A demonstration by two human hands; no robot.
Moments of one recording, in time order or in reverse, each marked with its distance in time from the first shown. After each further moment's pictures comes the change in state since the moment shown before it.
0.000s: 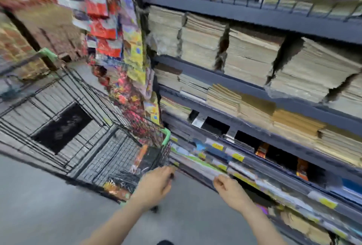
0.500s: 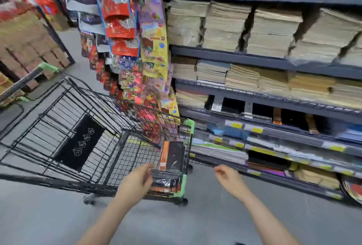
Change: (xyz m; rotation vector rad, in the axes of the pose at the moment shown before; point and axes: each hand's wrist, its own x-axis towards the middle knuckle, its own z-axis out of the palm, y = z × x) left_hand -0.109 -0.200 -0.069 -0.259 -0.163 -0.229; right_hand -0.010 -0.141 0.152 0.319 0.218 0.205
